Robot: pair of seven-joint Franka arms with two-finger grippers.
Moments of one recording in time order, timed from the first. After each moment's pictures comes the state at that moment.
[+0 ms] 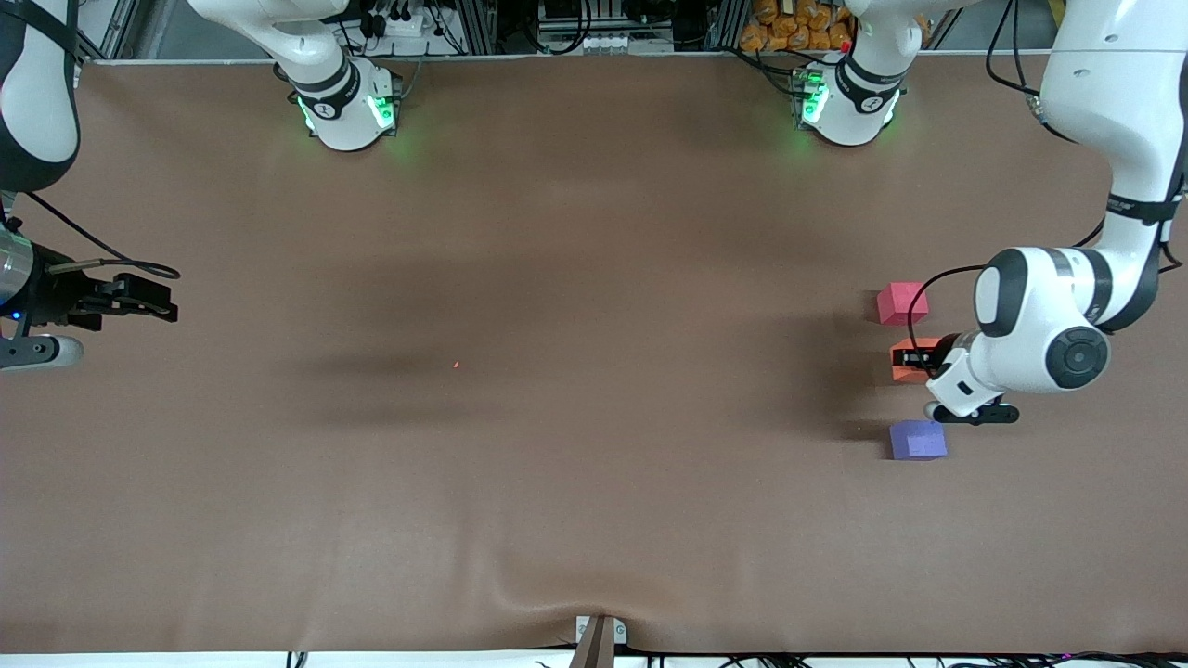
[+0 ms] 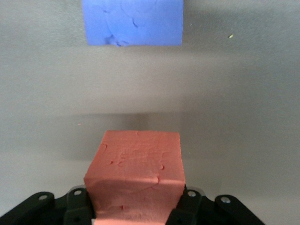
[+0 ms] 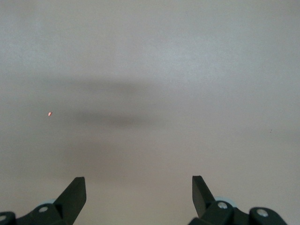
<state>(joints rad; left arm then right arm) 0.15 0.51 -0.16 -1.86 0.10 2.08 -0.04 0.07 0.21 -0.13 -1.48 0.03 1.59 -0.17</state>
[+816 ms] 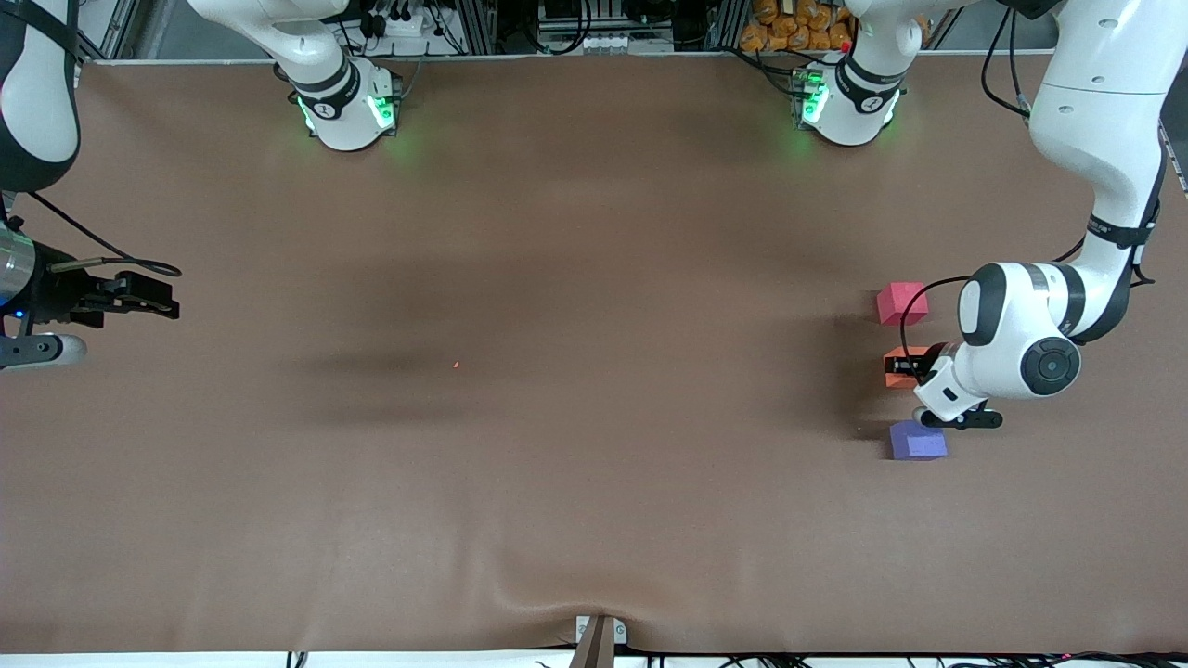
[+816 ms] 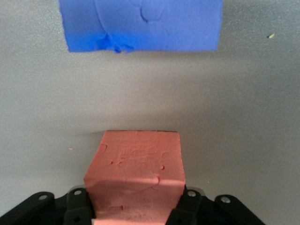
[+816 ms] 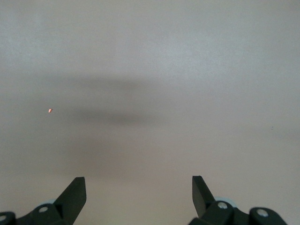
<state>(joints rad) 0.16 0.58 -0.16 -1.87 0.13 2.16 -0.04 0.07 0.21 -0.13 -1.48 0.03 1.57 -0.18</state>
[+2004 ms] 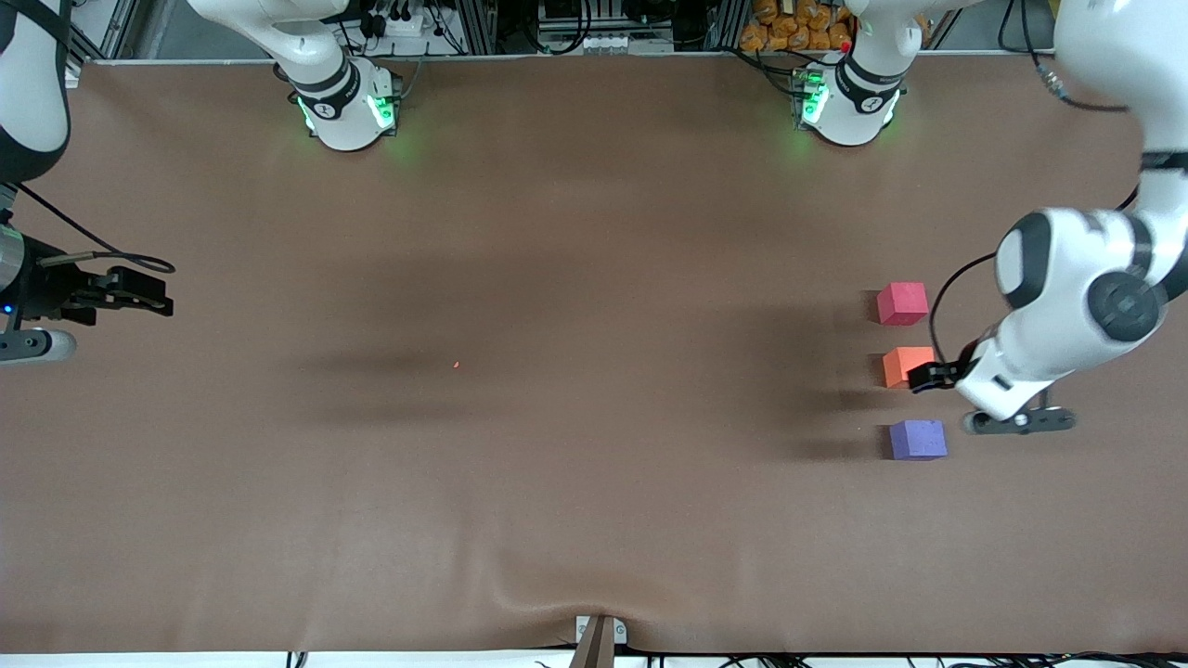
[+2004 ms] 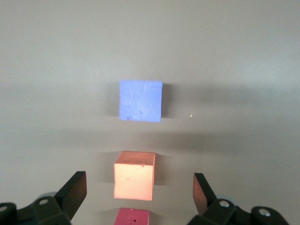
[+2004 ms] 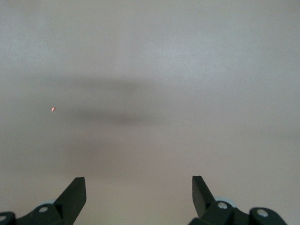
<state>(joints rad) 0.13 0.31 -0.19 -1.81 0.13 2.14 -0.14 0.07 0.20 -0.13 -1.44 0.03 1.52 -0.18</state>
